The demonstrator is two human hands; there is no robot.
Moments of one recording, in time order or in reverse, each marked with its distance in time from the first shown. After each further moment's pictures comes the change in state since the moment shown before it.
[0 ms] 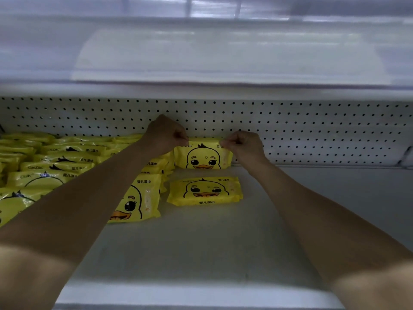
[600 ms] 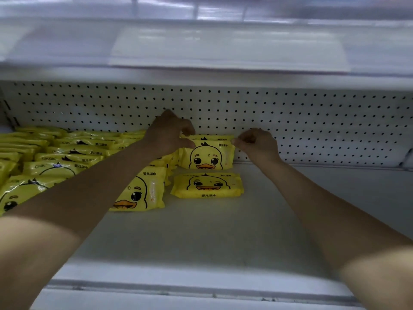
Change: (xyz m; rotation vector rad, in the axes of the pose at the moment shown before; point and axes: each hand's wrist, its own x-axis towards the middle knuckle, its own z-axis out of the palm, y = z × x) left_hand -0.022 0.006 -0.006 0.159 0.054 0.075; right_hand -0.019 -0.015 -0.025 -0.236 0.043 0.022
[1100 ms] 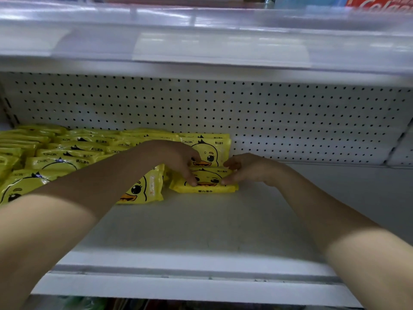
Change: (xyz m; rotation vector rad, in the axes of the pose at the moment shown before) left_hand -0.032 0.061 -0.013 0.129 -0.713 -0.060; right_hand -0.044 -0.008 -0.019 -0.213 -0.714 0.162
